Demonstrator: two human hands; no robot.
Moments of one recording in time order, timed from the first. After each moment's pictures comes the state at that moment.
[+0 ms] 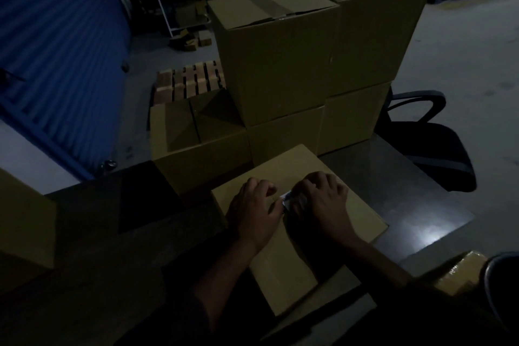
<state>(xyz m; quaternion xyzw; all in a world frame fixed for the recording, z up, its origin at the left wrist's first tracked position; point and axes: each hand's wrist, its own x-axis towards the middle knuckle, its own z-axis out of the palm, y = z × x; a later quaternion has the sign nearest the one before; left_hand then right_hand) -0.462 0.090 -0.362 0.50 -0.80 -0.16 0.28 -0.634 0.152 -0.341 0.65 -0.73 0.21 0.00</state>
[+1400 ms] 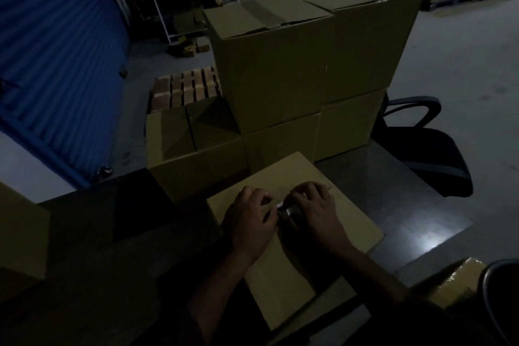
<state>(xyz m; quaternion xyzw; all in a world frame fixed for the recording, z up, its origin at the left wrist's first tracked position) -0.463 0.091 -0.361 0.50 -0.80 -0.17 0.29 -0.632 0.152 -0.341 0.68 -0.69 0.25 -0.04</state>
